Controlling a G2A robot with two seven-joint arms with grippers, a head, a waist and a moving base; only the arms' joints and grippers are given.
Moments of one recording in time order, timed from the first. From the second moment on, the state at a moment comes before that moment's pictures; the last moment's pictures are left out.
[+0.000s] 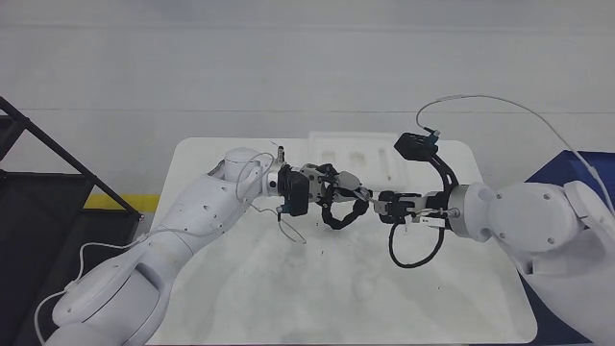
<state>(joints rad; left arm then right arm) 0.56 -1.29 -0.56 -0.88 2.00 -0.41 1.31 -0.91 -0.78 1.10 -2.15 -0.13 0.61 1.21</state>
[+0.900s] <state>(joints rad) 0.58 -1.29 -0.58 -0.91 1.96 -0.50 1.29 -0.83 -0.77 1.02 -2.13 -0.10 0.66 1.15</state>
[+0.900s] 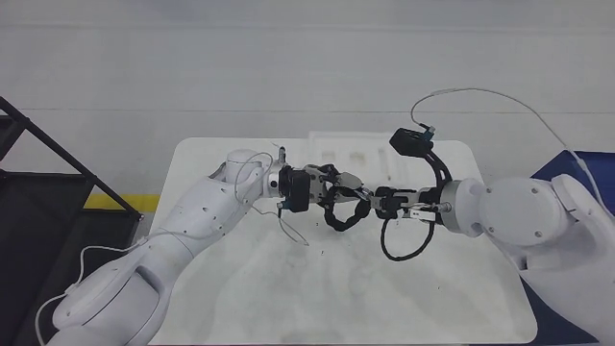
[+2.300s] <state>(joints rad) 0.51 -1.15 -0.52 -1.05 1.21 -1.01 0.63 -0.90 -0.73 1.10 -2.14 -0.45 -0.05 1.11</state>
